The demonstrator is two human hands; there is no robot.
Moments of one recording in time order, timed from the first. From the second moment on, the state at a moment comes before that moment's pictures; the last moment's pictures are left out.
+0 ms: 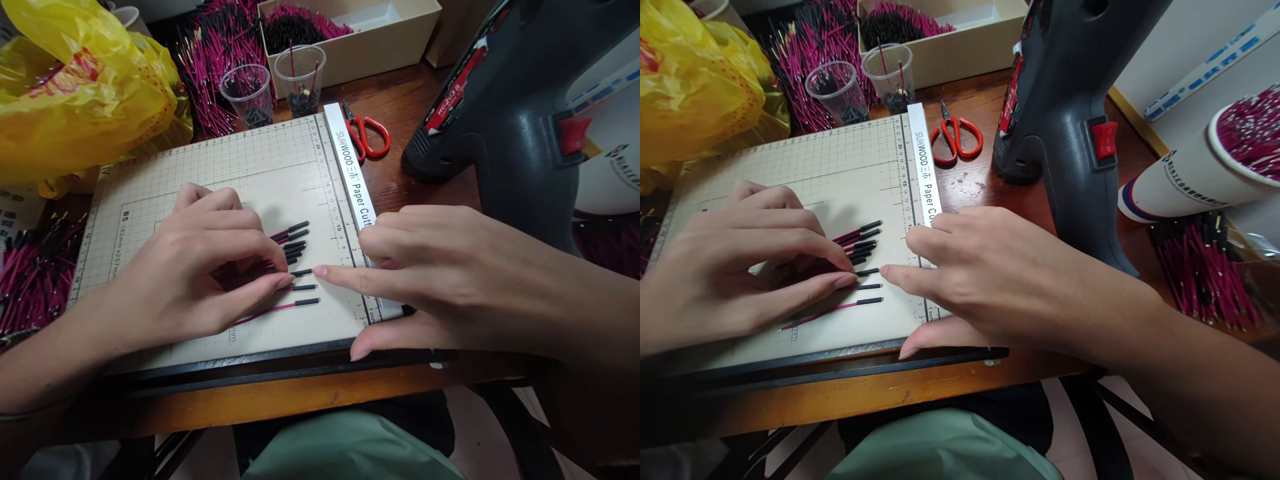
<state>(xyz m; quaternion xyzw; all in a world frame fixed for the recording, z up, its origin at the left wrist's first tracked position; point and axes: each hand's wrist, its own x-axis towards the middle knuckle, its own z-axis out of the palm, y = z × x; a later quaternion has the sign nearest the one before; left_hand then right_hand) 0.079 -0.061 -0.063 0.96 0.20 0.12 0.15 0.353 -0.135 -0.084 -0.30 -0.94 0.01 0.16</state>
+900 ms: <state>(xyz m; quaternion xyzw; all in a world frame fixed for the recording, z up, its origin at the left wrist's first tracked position) 0.079 -0.062 -0.060 0.96 0.19 0.13 0.18 0.355 -0.136 -0.081 -0.29 -0.94 0.02 0.16</state>
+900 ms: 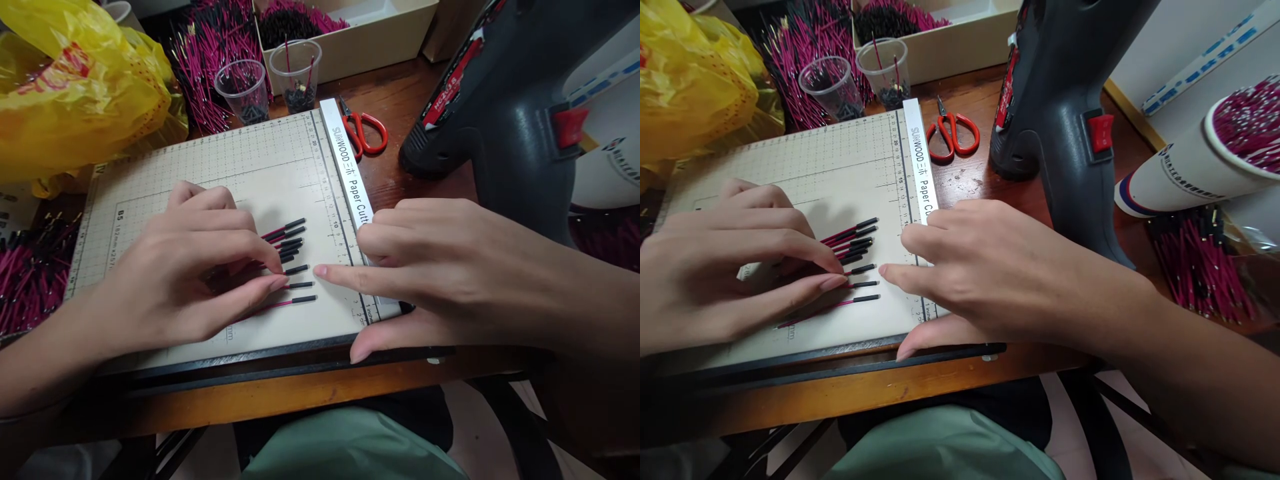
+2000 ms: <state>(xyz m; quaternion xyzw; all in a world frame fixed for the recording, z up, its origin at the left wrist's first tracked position) 0.080 -0.063 -0.061 0.97 0.14 0.10 0.18 0.355 -0.136 -0.081 -0.26 -0.95 0.03 0.15</state>
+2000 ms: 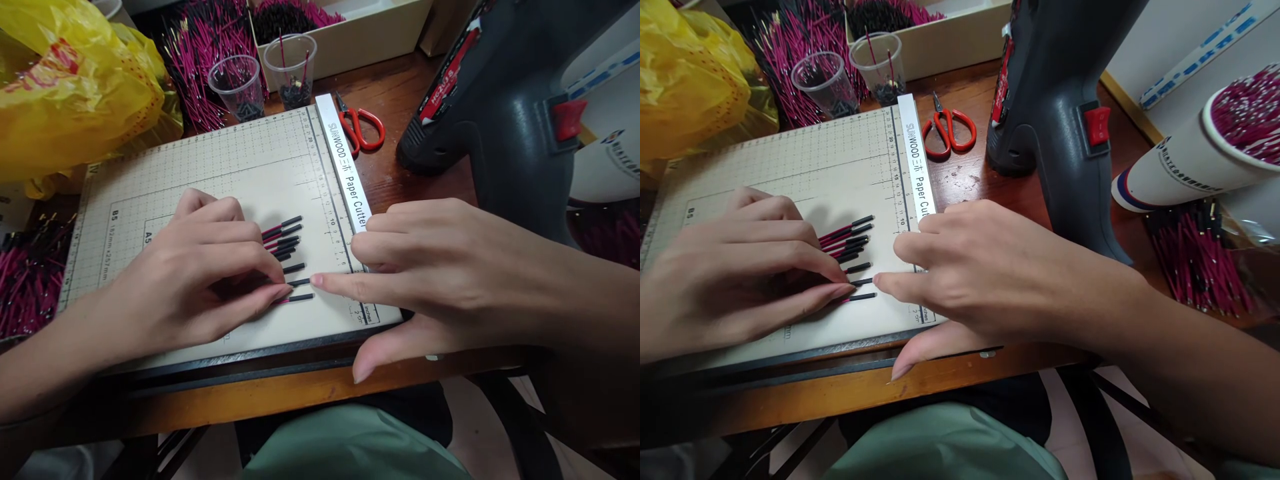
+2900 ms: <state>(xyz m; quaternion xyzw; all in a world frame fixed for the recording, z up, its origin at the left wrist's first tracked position) 0.081 -0.067 -0.057 0.95 0.21 0.11 0.18 0.353 -0.136 -0.080 -0.30 -0.94 0.03 0.17</state>
